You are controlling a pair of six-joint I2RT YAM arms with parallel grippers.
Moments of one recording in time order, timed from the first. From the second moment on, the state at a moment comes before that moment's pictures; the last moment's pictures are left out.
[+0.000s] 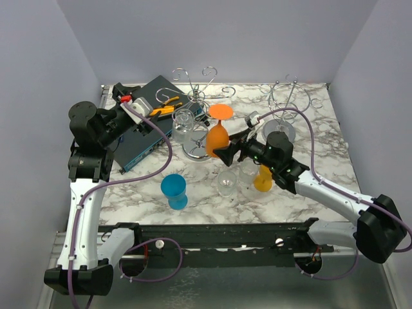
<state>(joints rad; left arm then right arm) -0.03 0.95 1.20 -0.23 0.69 0.59 0.68 1.19 0.71 0.40 -0.25 0.23</state>
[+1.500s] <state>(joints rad) -0.03 1.09 1.33 -0.37 0.52 0.17 0.54 1.56 1.76 -0.35 0.06 0.16</state>
